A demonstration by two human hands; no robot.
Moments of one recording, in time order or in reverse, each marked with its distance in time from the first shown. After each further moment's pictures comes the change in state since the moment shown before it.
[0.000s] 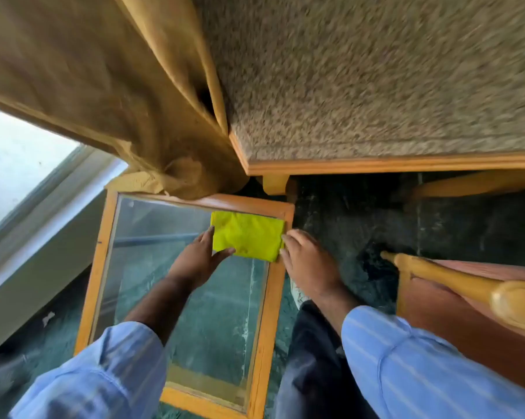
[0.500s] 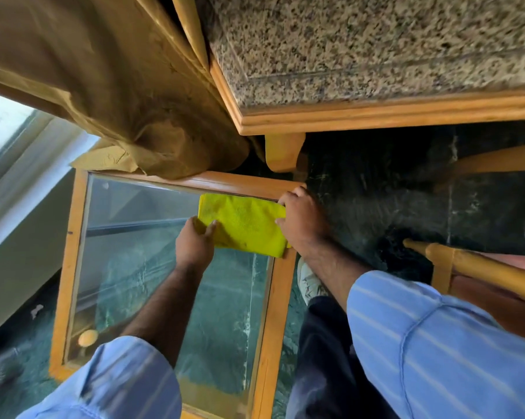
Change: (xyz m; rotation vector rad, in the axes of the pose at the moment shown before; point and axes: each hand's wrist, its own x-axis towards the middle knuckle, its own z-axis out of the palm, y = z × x) left_hand 0.081 -0.038 0.073 -0.382 0.345 -0.407; right_hand 0.107 0.028 0.073 0.113 -0.045 0.232
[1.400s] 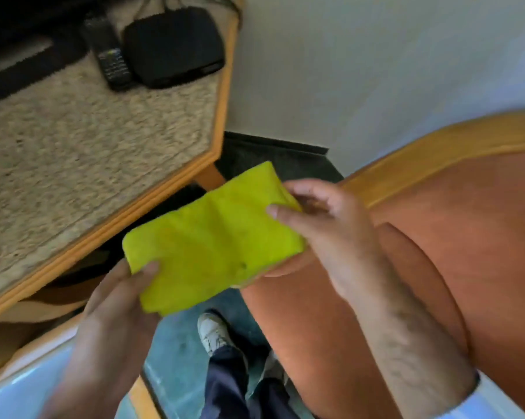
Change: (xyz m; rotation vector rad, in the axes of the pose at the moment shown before) left_hand -0.366 0.304 -0.004 -0.708 -1.039 0.364; right_hand -0.355 0.195 -0.369 1.236 0.826 0.339
